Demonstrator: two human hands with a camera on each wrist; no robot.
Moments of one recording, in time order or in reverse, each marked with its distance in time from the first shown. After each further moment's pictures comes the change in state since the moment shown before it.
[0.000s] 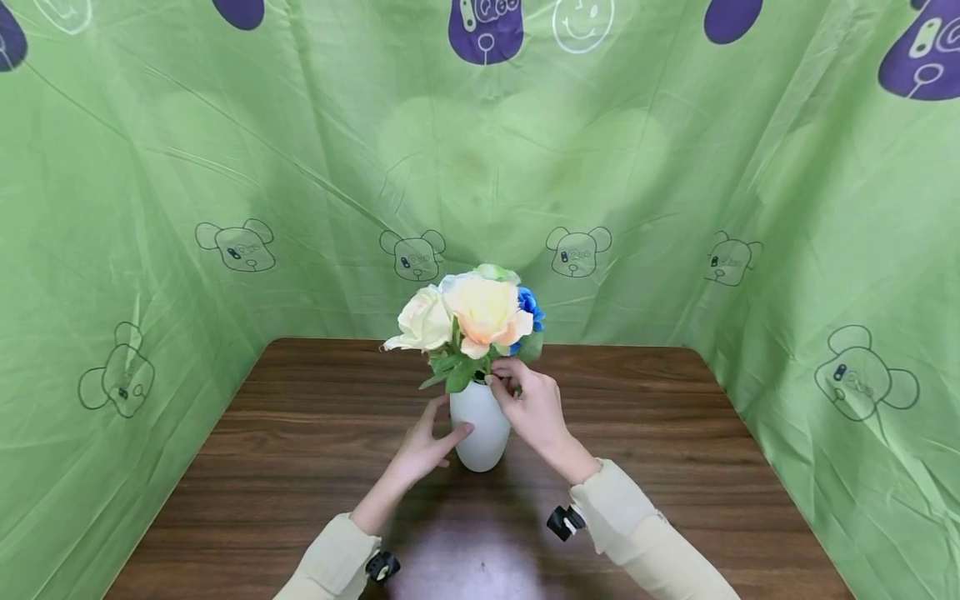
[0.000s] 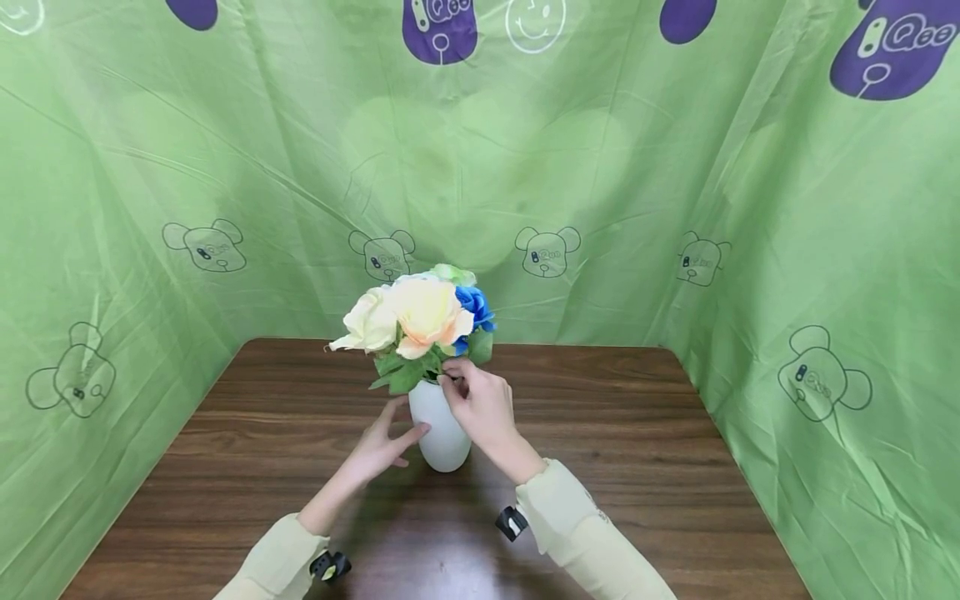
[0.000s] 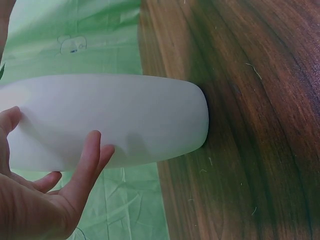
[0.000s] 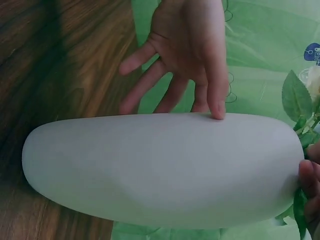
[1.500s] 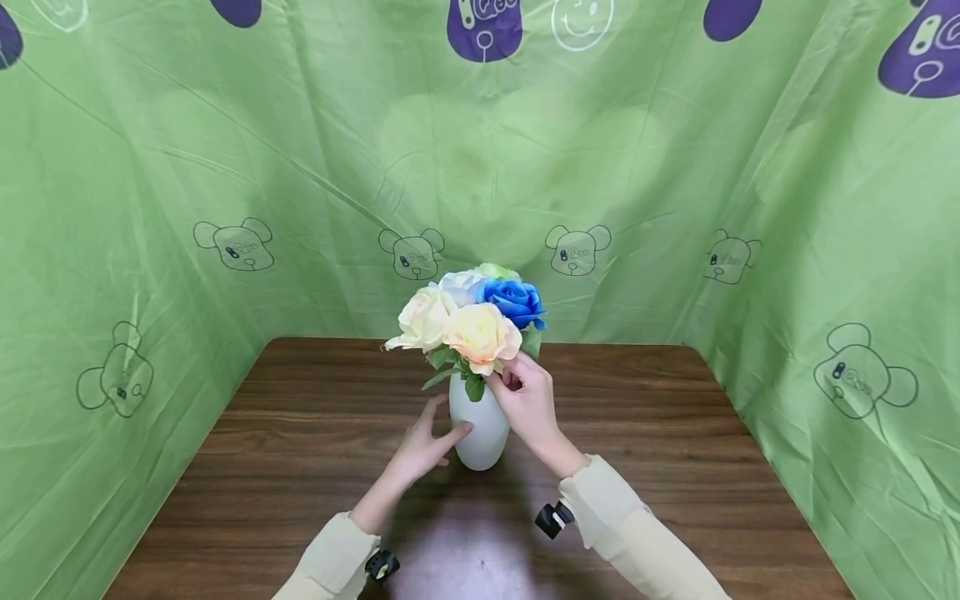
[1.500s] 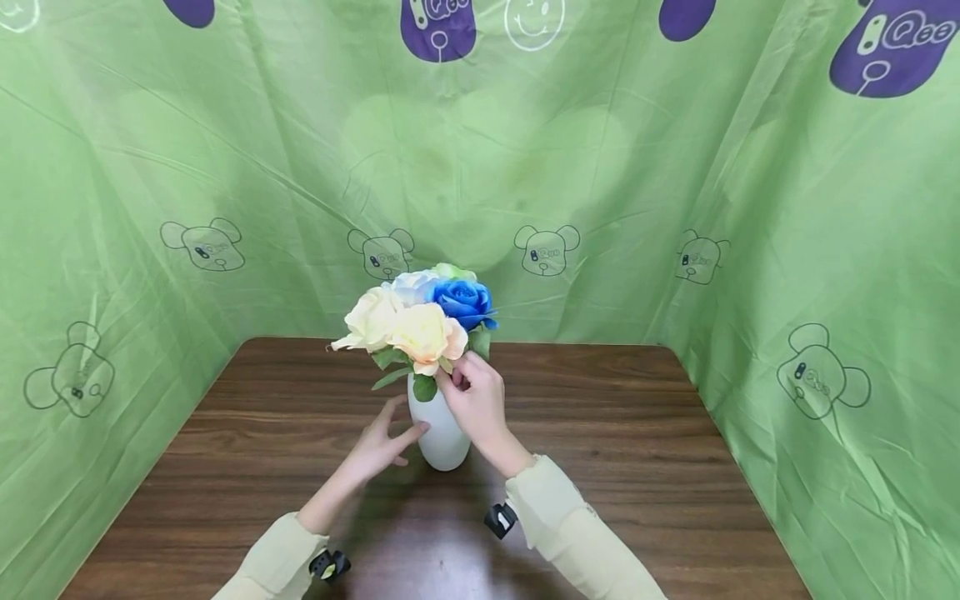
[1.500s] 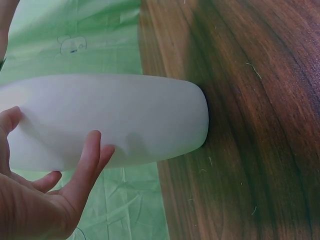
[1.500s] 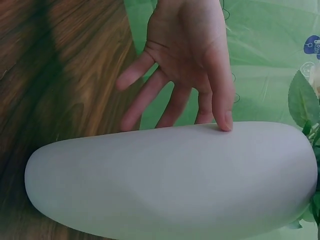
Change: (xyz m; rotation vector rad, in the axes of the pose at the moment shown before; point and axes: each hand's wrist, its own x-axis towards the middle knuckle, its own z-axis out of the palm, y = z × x) left_hand 0.000 0.001 0.001 0.033 0.023 -0.003; right_hand 0.005 -0.001 0.012 0.203 0.157 0.017
